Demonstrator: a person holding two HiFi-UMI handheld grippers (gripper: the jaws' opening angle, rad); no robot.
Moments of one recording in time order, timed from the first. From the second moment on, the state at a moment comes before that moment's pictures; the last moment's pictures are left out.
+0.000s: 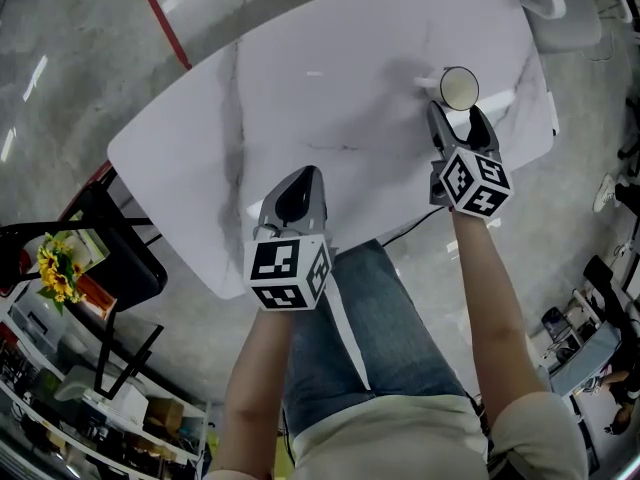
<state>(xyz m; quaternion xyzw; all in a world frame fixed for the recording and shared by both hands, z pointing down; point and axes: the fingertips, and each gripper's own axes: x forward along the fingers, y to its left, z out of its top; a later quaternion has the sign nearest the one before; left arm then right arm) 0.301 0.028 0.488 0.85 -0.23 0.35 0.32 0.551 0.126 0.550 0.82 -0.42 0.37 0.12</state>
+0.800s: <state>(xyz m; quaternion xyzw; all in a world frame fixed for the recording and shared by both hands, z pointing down) 0.302 0.028 0.504 0.84 -0.21 0.37 0.33 0.576 0.089 0.573 0.82 -0.43 0.34 0.14</state>
